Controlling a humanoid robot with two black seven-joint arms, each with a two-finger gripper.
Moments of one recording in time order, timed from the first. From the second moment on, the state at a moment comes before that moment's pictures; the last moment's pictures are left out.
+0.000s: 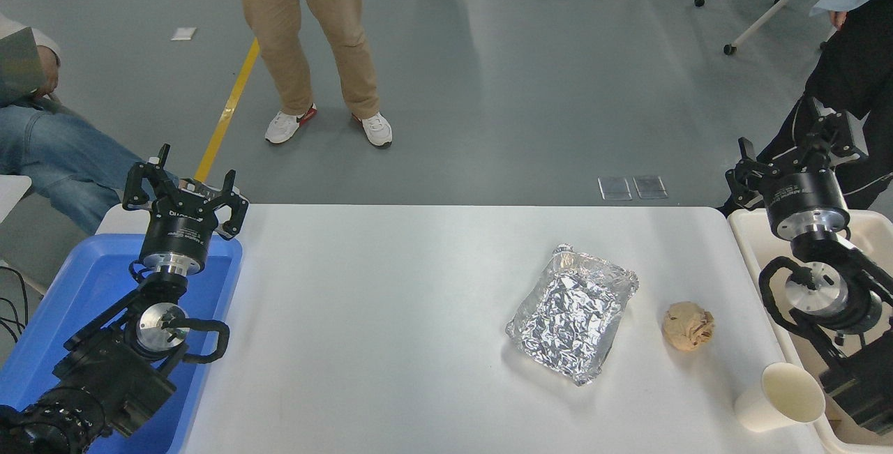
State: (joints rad) left arm -0.61 0.21 -0.90 -0.40 -0.07 -0.57 -0.53; right arm 0.42 -0.45 1.10 0.99 -0.18 -0.03 0.39
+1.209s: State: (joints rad) left arm -0.61 0.21 -0.90 -0.40 -0.07 -0.57 -0.53; right arm 0.55 -0.63 0.78 0.98 -0.18 -0.03 0.38
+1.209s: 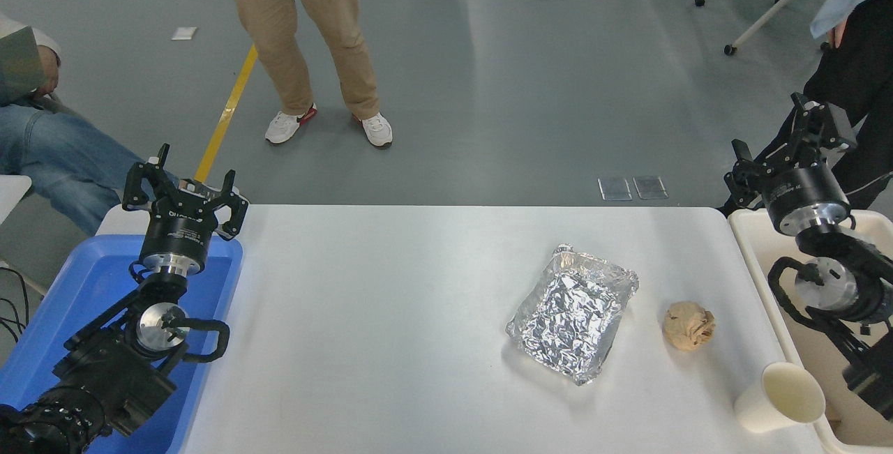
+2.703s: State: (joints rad) left arm -0.61 0.21 -0.91 -0.40 -0.07 -0.57 -0.53; right arm 2.00 -0.80 -1.60 1.34 -0.14 0.35 -0.03
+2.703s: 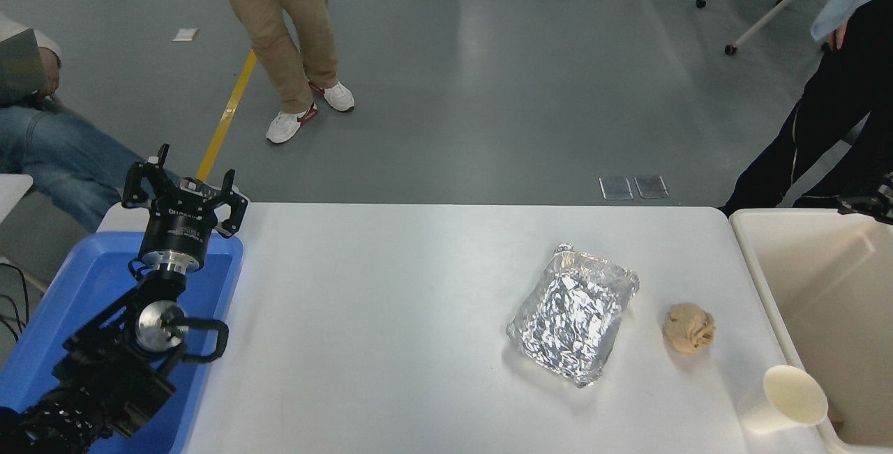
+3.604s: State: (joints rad) left arm -0.61 0.21 -0.91 -0.40 -0.07 -0.57 -0.53; right arm 1.85 -0.78 -1.52 1.44 -0.30 0.37 -0.04
